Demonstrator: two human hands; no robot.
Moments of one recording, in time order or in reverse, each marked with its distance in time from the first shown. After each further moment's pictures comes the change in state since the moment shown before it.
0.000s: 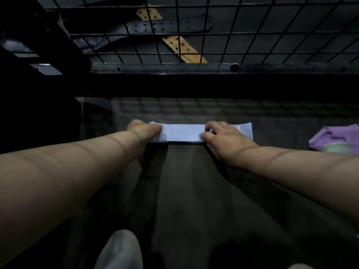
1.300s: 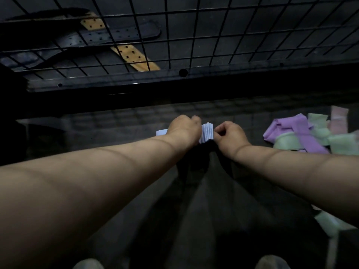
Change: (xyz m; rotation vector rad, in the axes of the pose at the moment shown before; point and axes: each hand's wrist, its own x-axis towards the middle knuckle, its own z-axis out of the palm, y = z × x) left_hand -0.080 0.088 0.157 0.329 -0.296 0.304; right_hand -0.046 0.075 -0.004 0.821 0.349 0.831
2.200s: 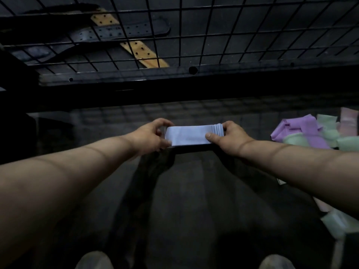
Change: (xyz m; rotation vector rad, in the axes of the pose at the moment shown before) left_hand 0.013 -0.094 -0.073 -0.107 -0.224 0.115; right_hand 0.001 -0.006 0.004 -0.116 -0.164 0.027
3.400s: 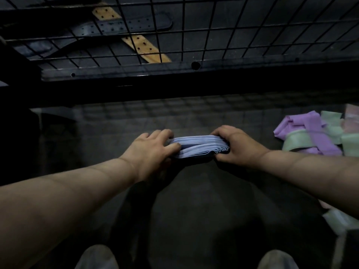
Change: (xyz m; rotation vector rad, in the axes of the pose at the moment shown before) left_hand -0.026 -0.046 0.009 1.207 0.219 0.824; right_hand -0.007 0.032 -0.010 -0.338 -0.164 -0.639
